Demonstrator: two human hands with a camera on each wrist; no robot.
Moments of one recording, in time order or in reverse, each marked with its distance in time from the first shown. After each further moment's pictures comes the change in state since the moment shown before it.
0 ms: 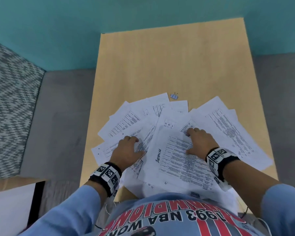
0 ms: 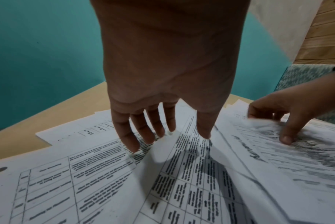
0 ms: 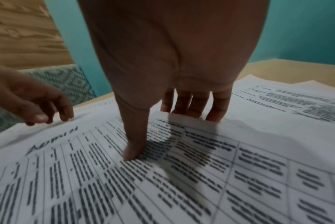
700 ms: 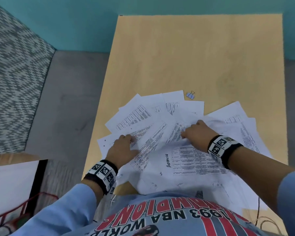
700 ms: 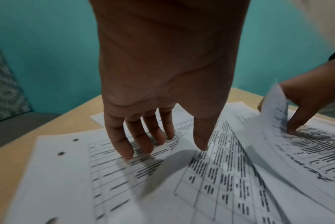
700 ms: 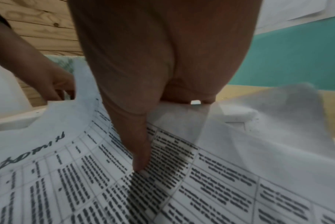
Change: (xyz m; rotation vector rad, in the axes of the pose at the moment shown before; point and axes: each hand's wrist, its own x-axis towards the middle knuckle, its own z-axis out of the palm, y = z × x) left_hand -0.007 -0.040 -0.007 -0.130 -0.039 -0.209; right_hand 0.047 -0.042 -0.042 -0.477 -0.090 -0.488
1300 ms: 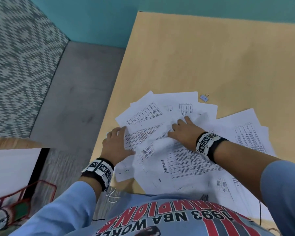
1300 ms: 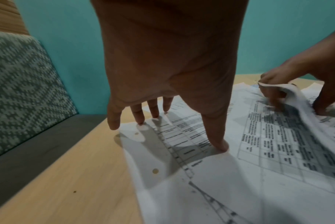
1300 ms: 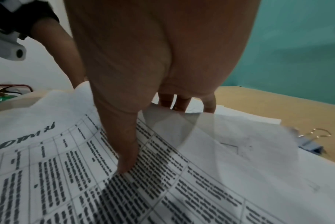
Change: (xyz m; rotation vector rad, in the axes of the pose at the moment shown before) left_hand -0.009 -0.055 -0.007 0.135 0.192 -0.056; right_hand 0.044 -0.054 -0.029 -0.280 0.018 -0.242
